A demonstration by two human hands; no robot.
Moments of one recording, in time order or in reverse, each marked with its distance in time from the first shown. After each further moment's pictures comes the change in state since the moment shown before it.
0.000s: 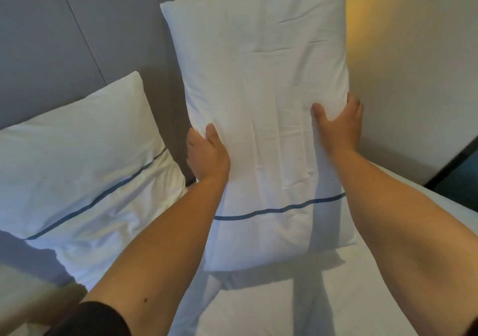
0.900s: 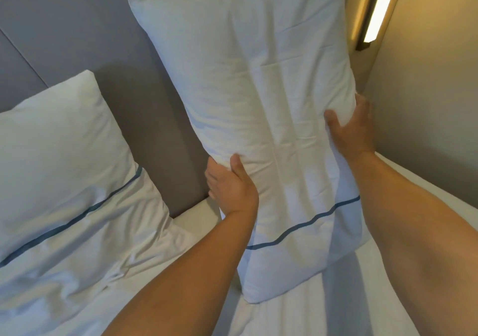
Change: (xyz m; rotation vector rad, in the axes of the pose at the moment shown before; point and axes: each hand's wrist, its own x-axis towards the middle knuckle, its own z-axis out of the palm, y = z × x) left_hand 0.034 -0.044 0.177 -0.020 0.218 -0.120; right_hand 0.154 0.124 0.194 0.121 -0.307 -0.145
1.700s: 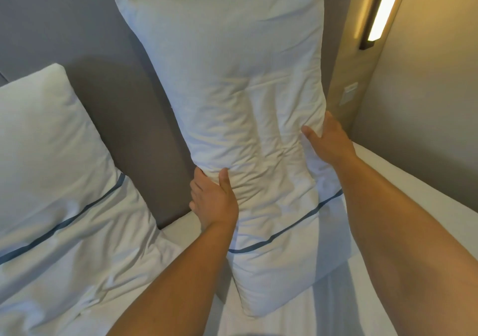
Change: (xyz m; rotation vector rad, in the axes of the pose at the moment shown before) left_hand 0.038 -0.060 0.015 0.286 -0.089 0.062; right_hand 0.024 0.035 0.062 -0.245 -0.343 0.102
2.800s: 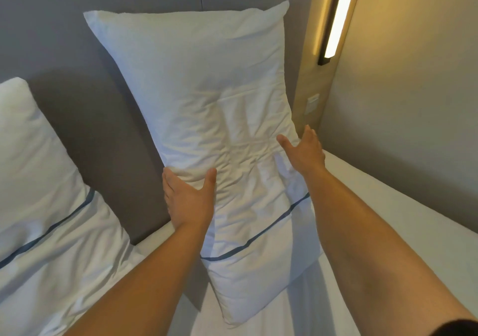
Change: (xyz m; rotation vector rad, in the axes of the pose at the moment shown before) left_hand 0.008 0.020 -0.022 -0.184 -0.159 -0.017; right_hand -0.033 -0.009 -0.011 -0.025 0.116 0.162
